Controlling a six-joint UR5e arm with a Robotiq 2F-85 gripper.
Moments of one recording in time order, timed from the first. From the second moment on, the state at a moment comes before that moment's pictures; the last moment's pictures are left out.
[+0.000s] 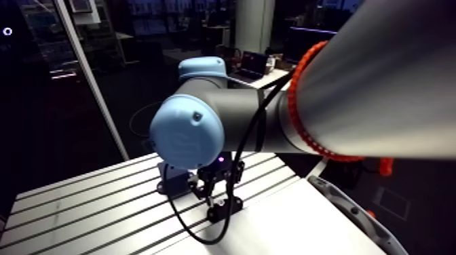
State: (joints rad) arm -0.52 -1.42 2.15 -2.19 -1.65 -2.08
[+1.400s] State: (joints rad) arm -0.53 -1.40 2.15 -2.19 -1.65 -2.09
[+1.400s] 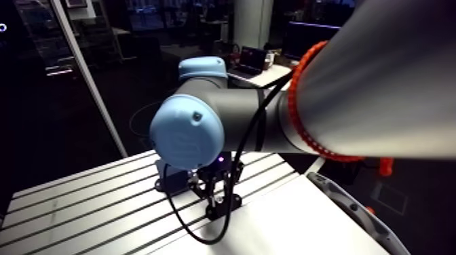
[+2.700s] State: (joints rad) arm -0.53 -1.40 2.15 -2.19 -1.65 -2.09
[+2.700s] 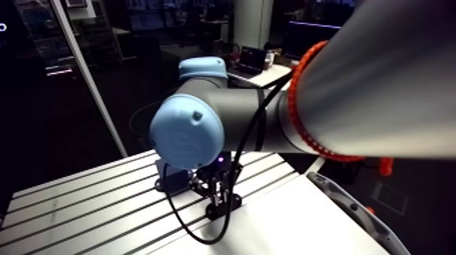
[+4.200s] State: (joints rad) arm -0.47 -1.40 1.82 -1.82 -1.63 -1.98
